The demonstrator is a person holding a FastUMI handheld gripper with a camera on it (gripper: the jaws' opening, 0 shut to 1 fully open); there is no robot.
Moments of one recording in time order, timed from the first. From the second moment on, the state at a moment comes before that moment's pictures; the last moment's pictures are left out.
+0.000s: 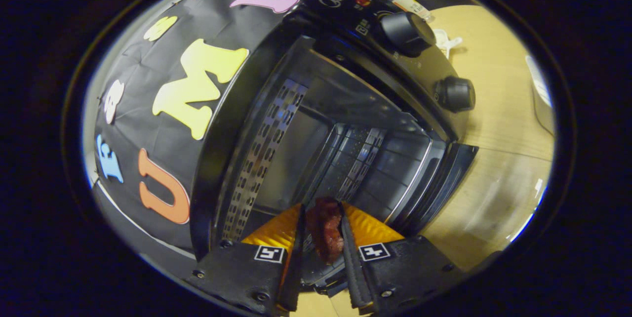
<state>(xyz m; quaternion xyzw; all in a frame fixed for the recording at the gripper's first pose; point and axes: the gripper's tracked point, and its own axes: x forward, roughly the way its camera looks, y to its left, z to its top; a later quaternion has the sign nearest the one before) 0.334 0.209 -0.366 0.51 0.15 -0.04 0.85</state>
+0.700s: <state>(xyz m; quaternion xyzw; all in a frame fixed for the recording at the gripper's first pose) 0.288 0.206 -0.353 0.24 0.20 -0.02 0.95</state>
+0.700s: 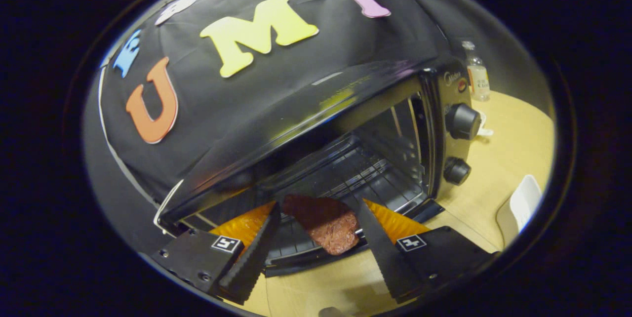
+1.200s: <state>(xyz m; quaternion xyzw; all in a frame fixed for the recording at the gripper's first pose) 0.200 0.166 -0.293 0.12 0.21 0.02 0.97</state>
